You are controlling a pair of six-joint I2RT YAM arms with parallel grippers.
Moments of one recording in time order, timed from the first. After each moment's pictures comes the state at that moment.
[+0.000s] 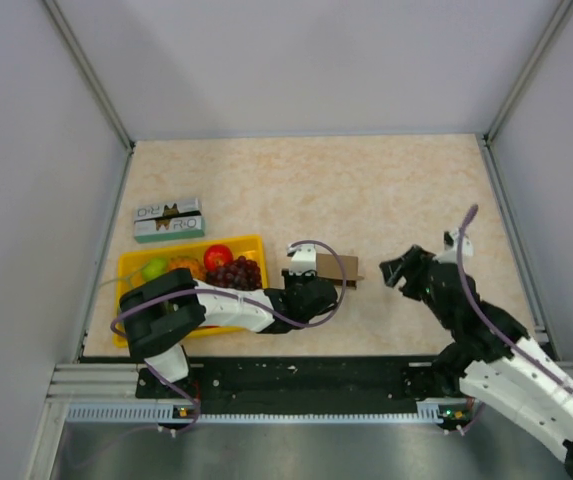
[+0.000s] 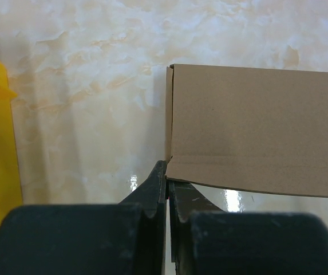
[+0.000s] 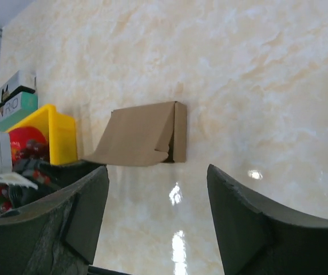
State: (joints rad) left arm -1.18 1.69 0.78 0.10 -0.86 -0.79; right arm 0.85 0.35 0.50 -0.60 0.54 0.90
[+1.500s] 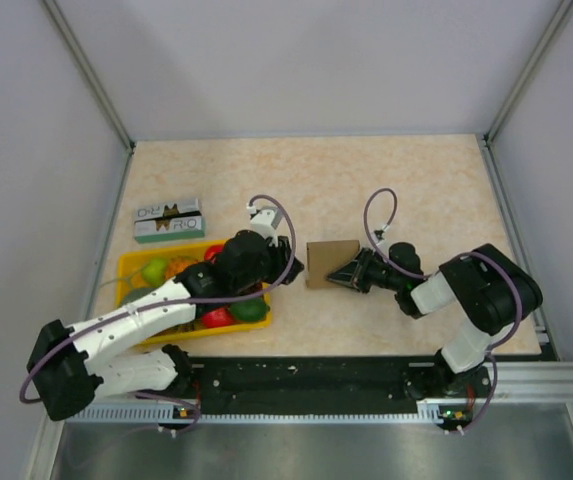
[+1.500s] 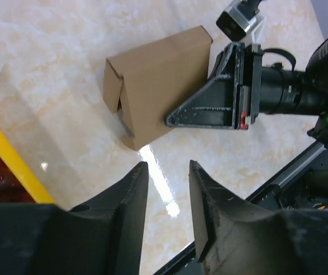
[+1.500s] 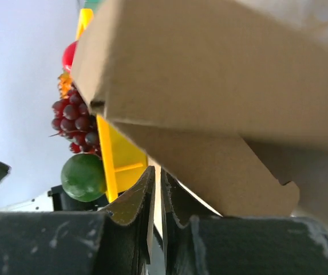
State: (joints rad) left arm -0.92 1.08 0.75 -0.17 -0.13 -0.61; right arm 0.44 1.68 0.31 0.99 -0.59 1.15
